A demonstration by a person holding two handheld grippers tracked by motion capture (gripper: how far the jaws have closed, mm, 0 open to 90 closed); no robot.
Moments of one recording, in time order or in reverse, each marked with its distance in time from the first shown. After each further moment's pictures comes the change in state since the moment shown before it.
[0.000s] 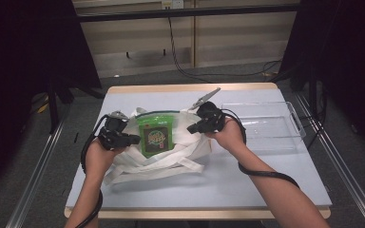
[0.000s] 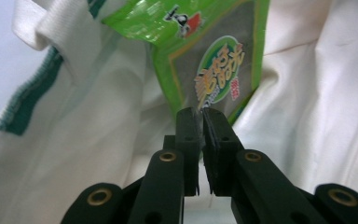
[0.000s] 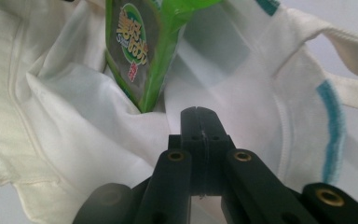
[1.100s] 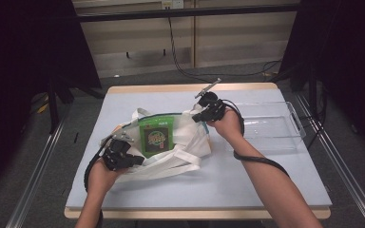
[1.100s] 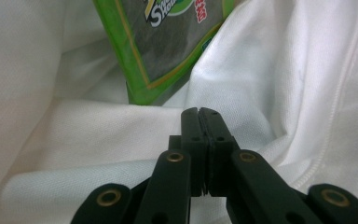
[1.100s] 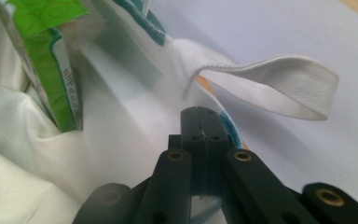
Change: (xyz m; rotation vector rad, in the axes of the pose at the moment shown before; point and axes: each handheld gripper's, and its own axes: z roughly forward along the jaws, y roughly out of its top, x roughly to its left) left arm -0.019 -0.052 0.023 0.061 -0.100 0.051; right arm -0.046 0.009 0.012 0.028 -0.110 0.091
